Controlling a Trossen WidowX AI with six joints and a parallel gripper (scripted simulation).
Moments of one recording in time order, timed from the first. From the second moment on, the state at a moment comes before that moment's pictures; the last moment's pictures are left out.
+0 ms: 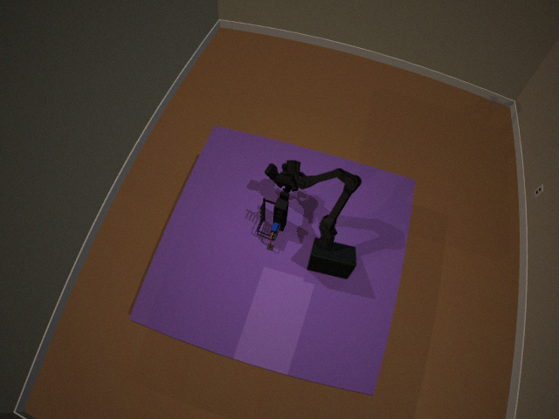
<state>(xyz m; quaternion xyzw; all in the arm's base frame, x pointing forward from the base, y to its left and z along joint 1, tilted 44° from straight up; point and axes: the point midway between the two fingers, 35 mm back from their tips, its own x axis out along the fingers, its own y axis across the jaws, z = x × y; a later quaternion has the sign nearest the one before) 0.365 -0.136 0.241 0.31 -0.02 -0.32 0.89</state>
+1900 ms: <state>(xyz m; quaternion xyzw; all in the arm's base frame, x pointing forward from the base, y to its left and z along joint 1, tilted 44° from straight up) 0.263 0.085 0.026 0.68 -0.61 -0.26 -0.31</state>
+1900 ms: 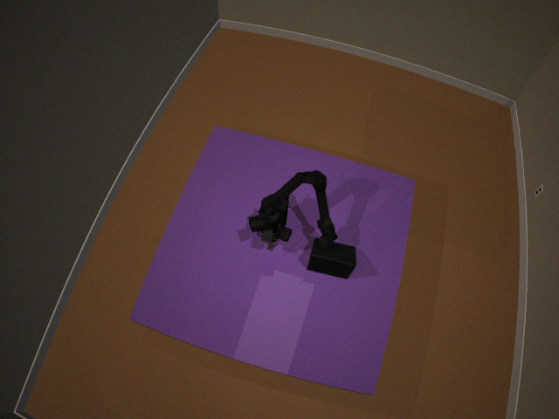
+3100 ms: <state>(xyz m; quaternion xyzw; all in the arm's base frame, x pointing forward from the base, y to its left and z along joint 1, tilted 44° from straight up) 0.264 0.056 0.054 0.68 -0.61 -0.26 -0.30</state>
